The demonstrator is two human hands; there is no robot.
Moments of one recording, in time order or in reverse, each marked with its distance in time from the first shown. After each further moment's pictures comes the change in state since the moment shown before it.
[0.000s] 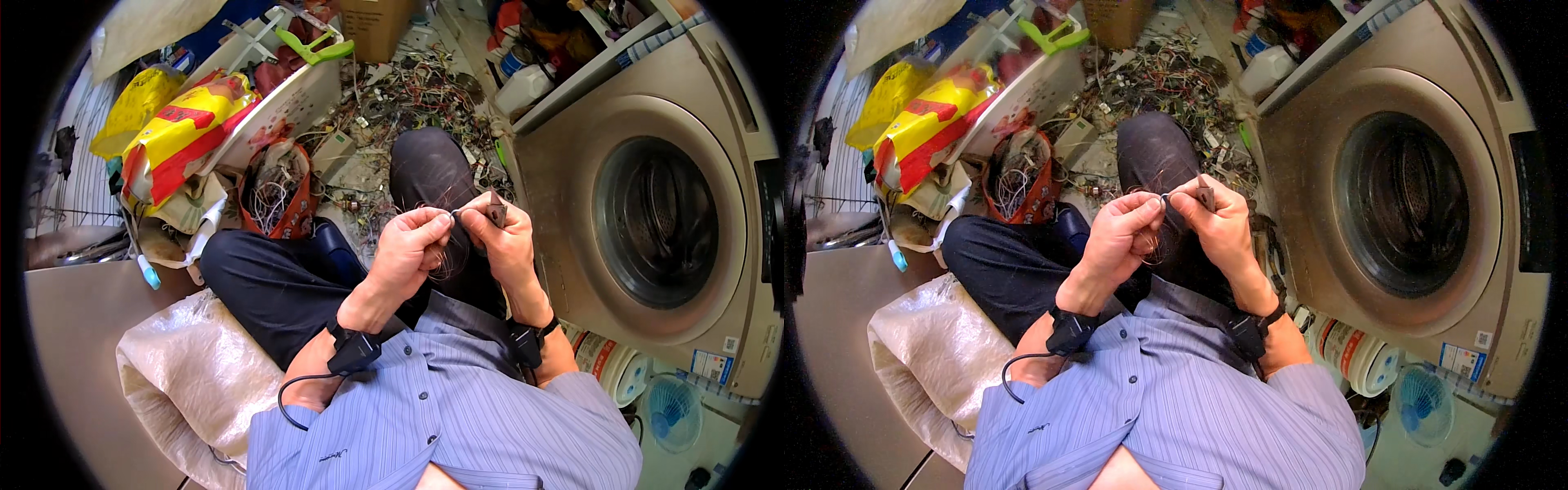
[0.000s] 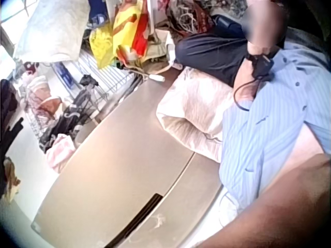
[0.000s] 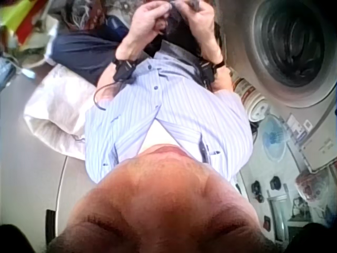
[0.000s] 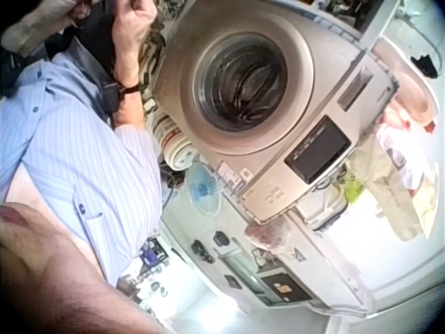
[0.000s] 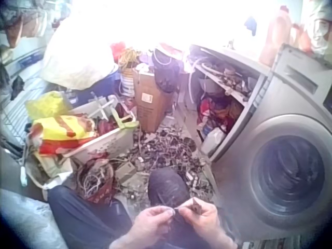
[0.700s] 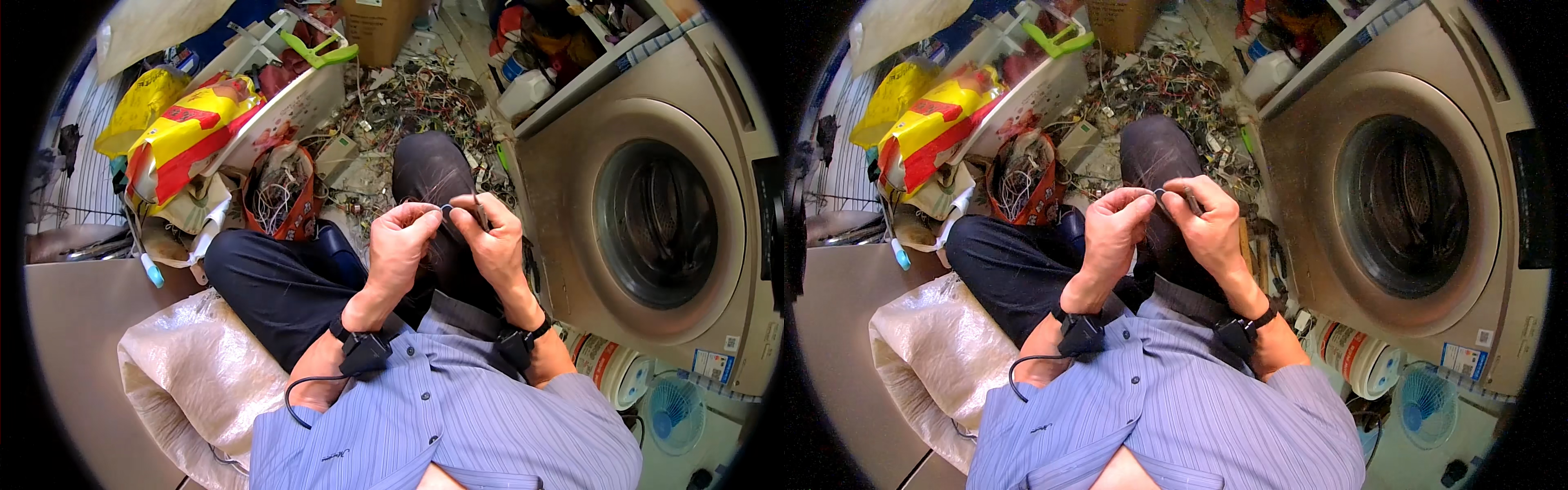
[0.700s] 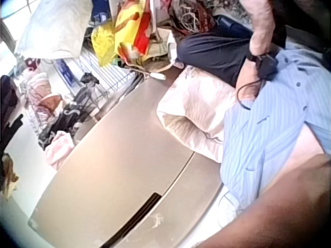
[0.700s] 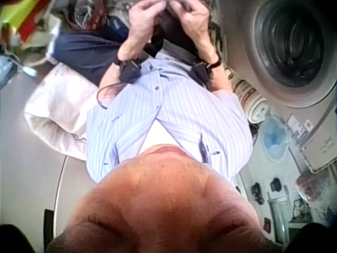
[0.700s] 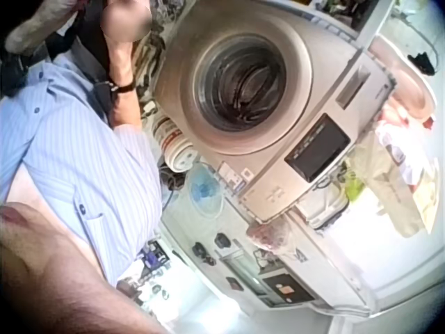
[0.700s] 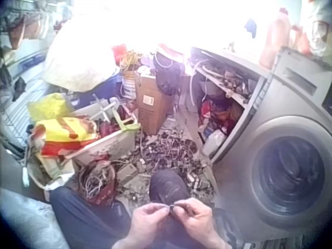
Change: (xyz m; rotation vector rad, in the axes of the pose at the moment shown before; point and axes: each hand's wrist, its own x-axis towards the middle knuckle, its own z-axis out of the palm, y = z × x) left_hand -0.002 -0.003 -0.001 0.209 0.221 0.298; right_hand 0.003 0.000 0.024 -0.425 0.124 -0.274
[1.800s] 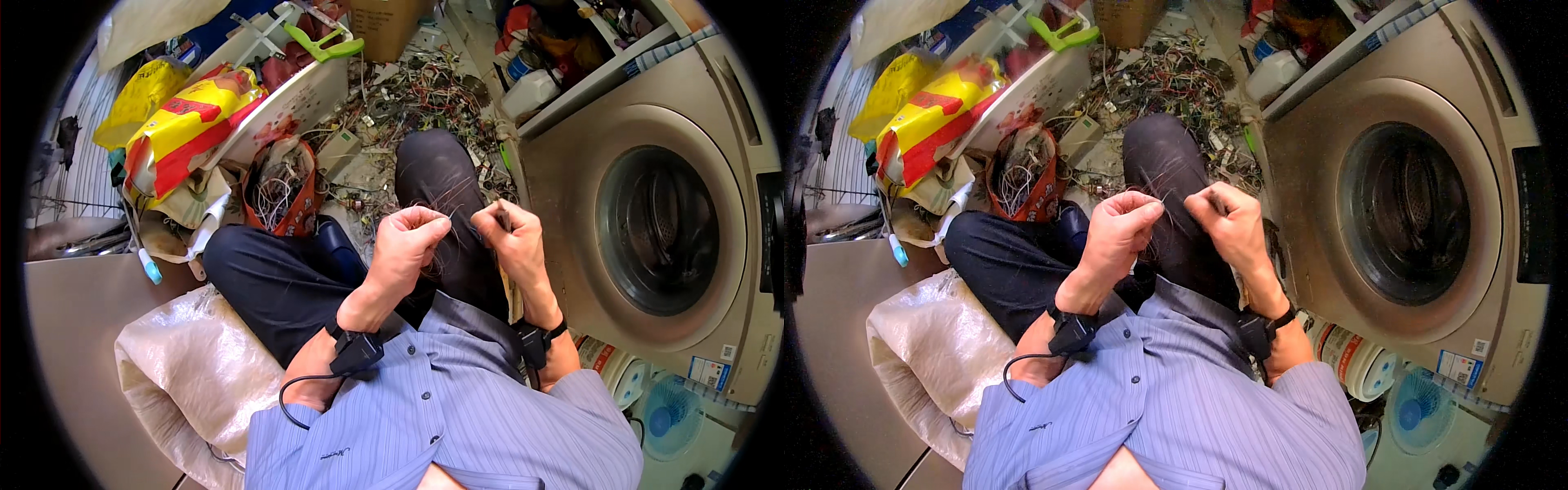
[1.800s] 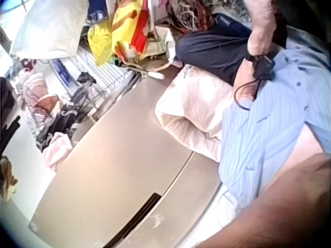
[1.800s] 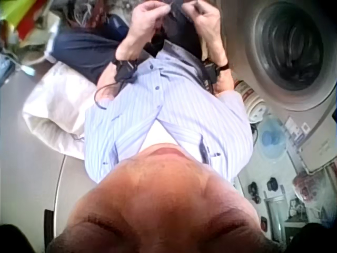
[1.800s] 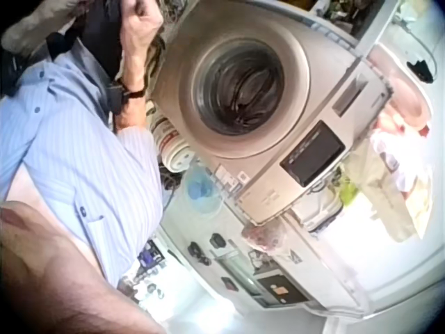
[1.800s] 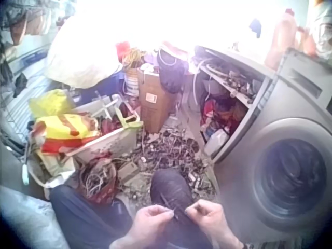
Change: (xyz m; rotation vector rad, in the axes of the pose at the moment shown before) left_hand 0.003 0.003 -0.009 -0.017 -0.104 -0.132; right_hand 0.003 0.007 -0.034 0.050 -0.141 0.285
